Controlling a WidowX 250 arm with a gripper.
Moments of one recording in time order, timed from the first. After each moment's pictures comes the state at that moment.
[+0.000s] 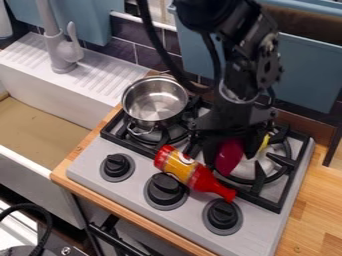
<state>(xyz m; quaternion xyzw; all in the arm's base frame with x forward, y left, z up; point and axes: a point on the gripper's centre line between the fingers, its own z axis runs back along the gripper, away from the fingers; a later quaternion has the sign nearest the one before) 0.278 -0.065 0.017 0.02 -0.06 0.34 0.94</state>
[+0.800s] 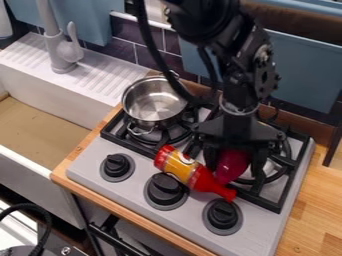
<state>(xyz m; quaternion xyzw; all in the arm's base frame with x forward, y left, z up) 0.276 -0.067 0.012 -0.02 -0.05 0.18 0.98</state>
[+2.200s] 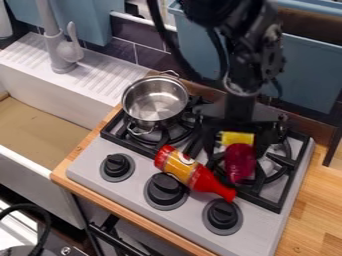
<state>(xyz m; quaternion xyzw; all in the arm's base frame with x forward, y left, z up) 0.289 -0.057 0.027 0.01 -0.05 0.21 0.98</state>
